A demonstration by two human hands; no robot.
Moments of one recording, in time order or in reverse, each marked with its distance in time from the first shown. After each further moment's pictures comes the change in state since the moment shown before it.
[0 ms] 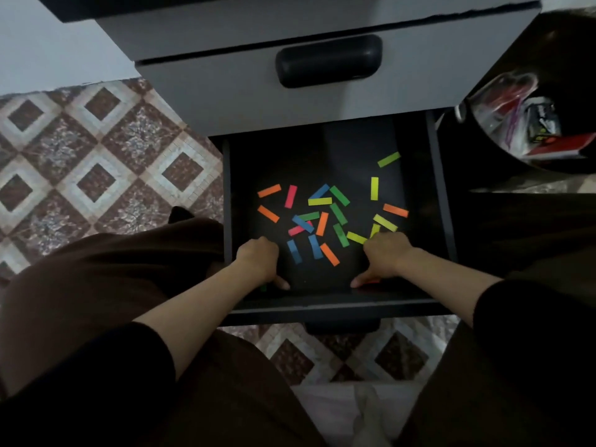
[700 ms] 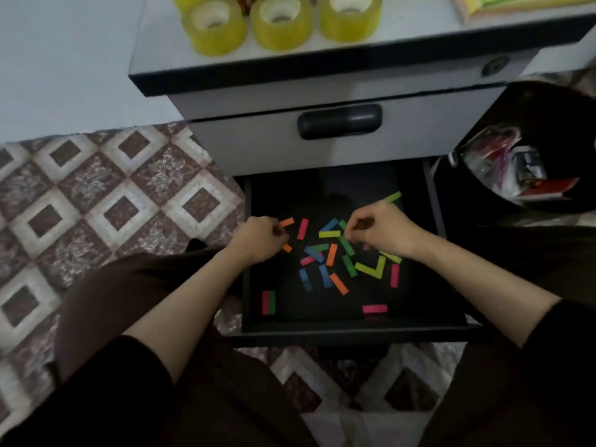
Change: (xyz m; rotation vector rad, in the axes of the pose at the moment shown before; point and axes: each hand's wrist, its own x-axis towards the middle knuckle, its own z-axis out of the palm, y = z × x) left_hand -0.023 -0.037 -0.059 -0.504 0.487 0.116; right_hand -0.039 0.000 -0.075 0.925 0.513 -0.258
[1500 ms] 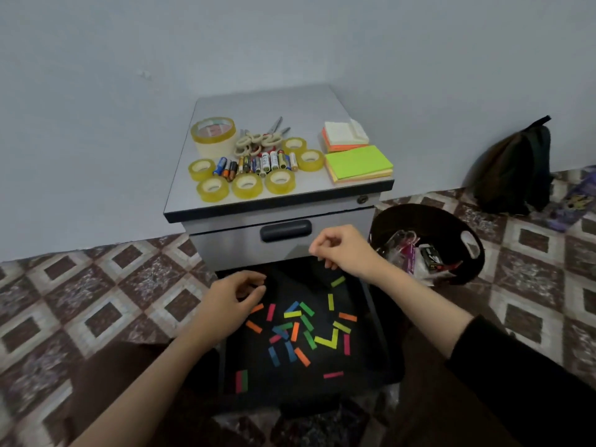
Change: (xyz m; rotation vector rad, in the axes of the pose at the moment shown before) left_hand -0.112 0.055 -0.053 -0.323 0.443 0.423; right_hand -0.081 -0.078 -0.080 0.225 0.316 -0.259
